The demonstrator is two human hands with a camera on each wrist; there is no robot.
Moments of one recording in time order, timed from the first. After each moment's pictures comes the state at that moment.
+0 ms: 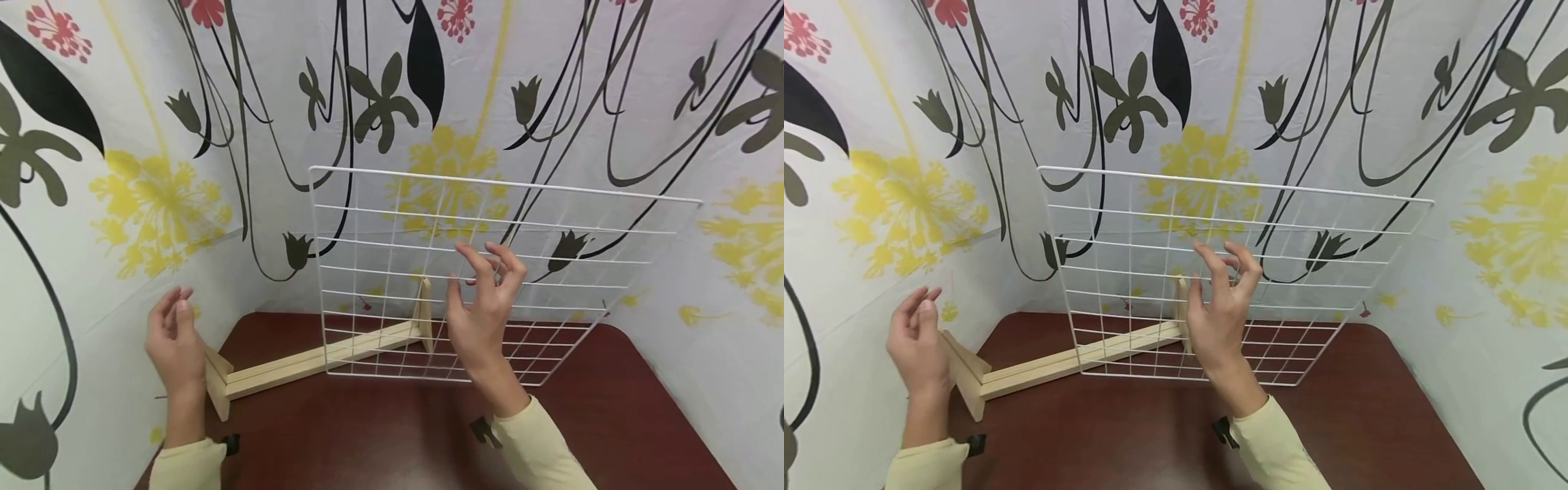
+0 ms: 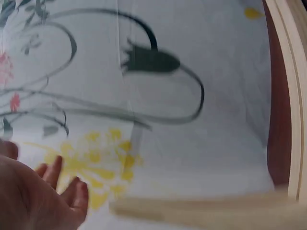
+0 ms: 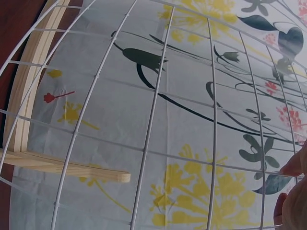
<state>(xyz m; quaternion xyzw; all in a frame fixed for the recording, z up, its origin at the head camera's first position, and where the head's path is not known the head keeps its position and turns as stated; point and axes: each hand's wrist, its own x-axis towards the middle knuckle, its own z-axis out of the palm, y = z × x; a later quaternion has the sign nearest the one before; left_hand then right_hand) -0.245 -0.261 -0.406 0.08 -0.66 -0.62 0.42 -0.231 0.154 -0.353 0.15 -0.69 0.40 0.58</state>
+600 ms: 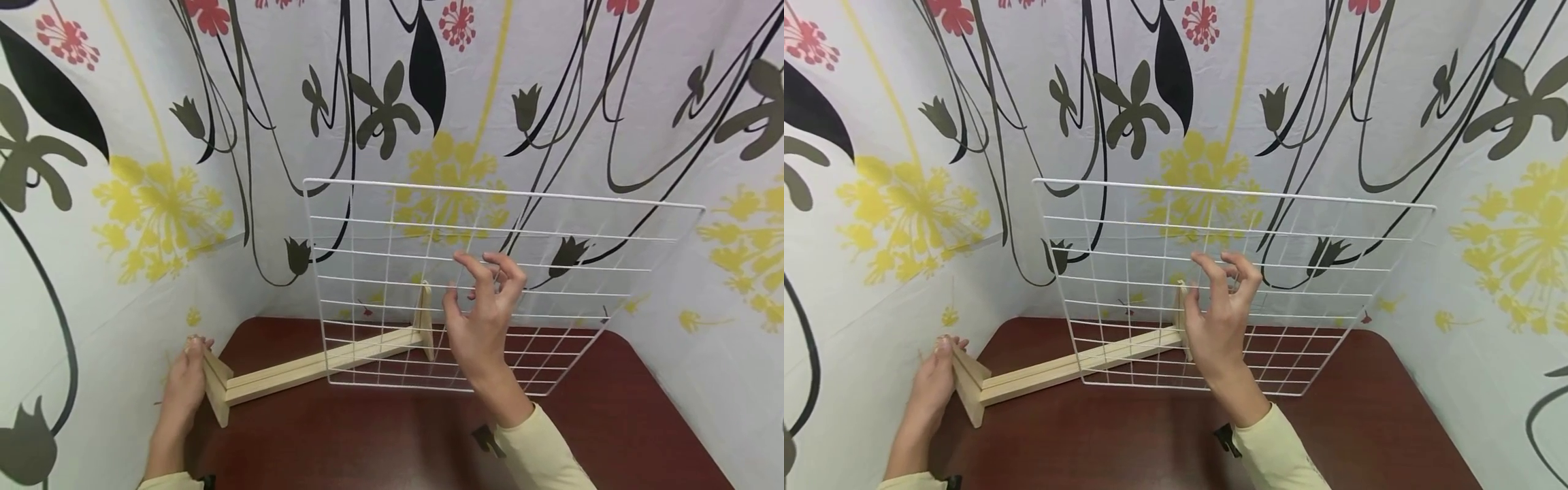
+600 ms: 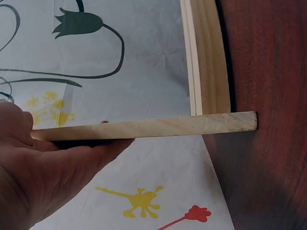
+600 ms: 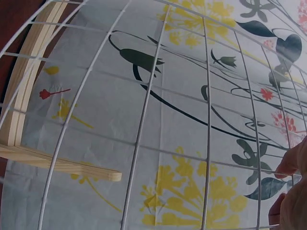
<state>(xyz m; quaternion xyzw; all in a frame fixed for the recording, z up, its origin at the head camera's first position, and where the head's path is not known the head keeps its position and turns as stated) -0.238 -0.316 -0.469 0.09 -0.84 -0.52 0.09 -0.225 0.151 -0.351 0.16 -0.70 0.38 0.58</state>
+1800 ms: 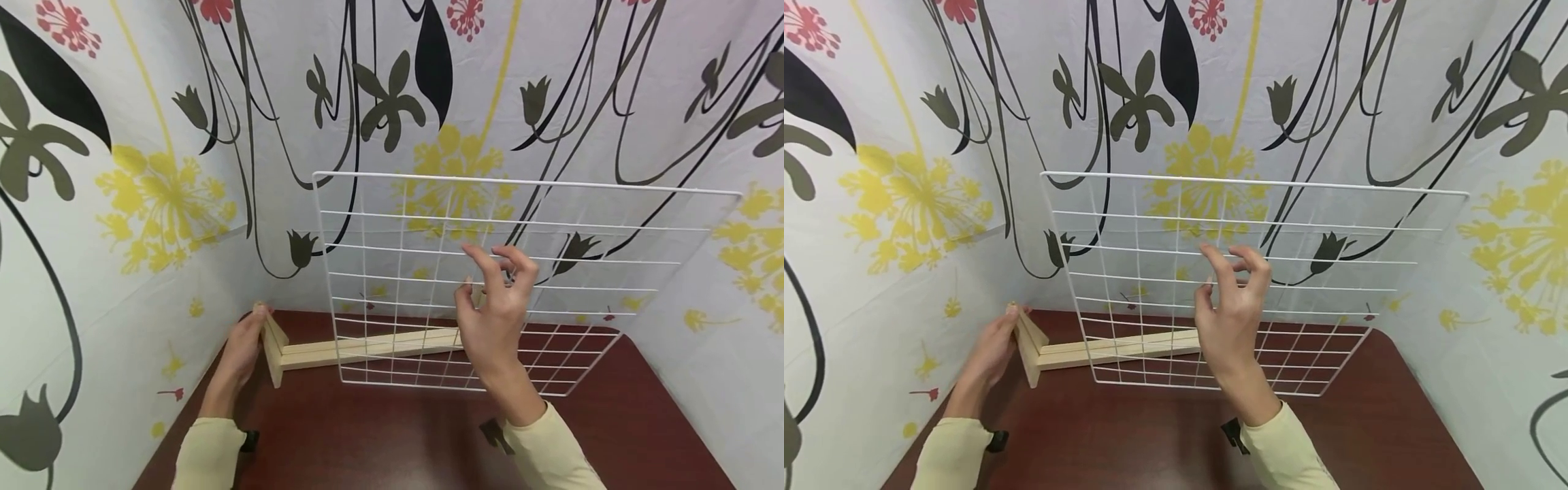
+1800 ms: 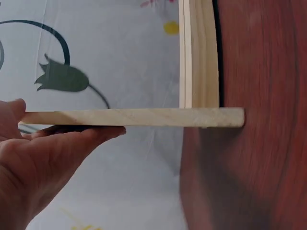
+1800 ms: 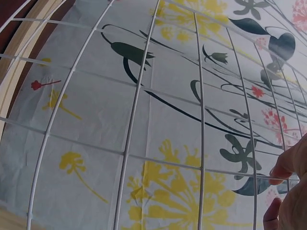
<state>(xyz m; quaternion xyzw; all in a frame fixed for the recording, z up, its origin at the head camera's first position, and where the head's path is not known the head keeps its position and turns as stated) -0.296 -0.252 -0.471 -0.01 -0.76 -0.65 0.02 -0.219 0.159 -0.340 0.14 -0.72 0.34 0.59</state>
